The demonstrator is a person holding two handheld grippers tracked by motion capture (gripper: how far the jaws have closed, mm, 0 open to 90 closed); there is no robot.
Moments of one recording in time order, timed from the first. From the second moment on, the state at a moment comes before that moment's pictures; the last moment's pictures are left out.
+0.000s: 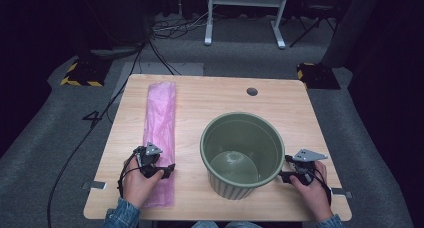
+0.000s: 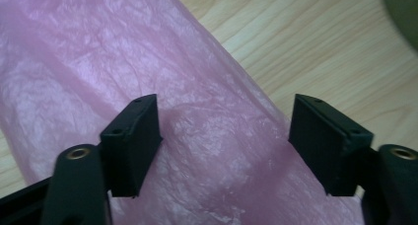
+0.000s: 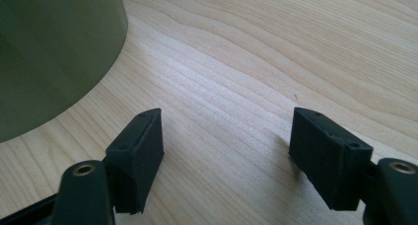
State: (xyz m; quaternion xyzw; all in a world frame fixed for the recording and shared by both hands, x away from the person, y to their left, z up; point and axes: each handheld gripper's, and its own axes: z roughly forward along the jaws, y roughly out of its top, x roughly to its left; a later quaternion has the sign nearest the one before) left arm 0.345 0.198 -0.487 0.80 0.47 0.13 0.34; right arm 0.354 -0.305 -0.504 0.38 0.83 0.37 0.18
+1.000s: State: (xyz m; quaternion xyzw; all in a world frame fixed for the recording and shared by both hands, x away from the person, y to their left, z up) left arm 0.441 0.210 -0.483 0.77 0.58 0.16 0.23; right arm 0.353 -0.304 -0.504 0.38 0.83 0.37 0.18
